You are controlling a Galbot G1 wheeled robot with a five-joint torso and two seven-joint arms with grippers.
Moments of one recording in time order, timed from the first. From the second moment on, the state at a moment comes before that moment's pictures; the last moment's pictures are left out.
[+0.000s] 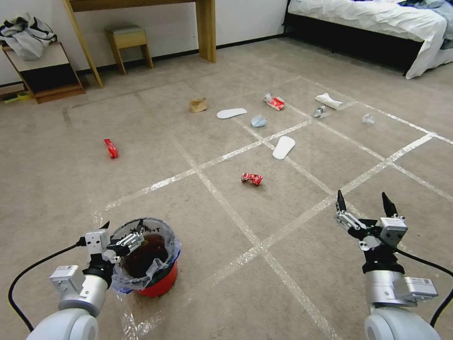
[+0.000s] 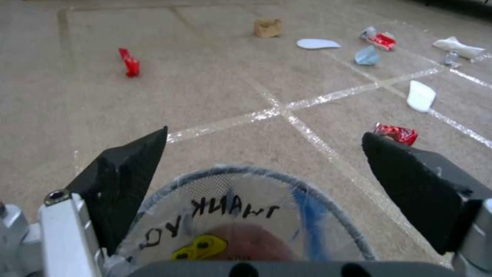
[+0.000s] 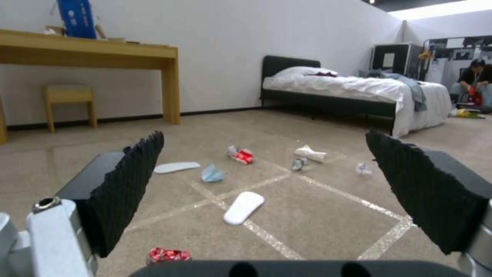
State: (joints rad) left arm 1.61 -1.47 -0.82 -2.24 -0.30 0.36 0.13; right arm -1.63 1.44 0.73 2.27 0.18 0.10 0.04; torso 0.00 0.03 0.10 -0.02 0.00
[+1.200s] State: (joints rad) left arm 1.56 -1.19 -0.86 -1.90 -0.58 0.46 0.09; right arm -1.67 1.43 0.76 2.25 0.17 0.11 0.04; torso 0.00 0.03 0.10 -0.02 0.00
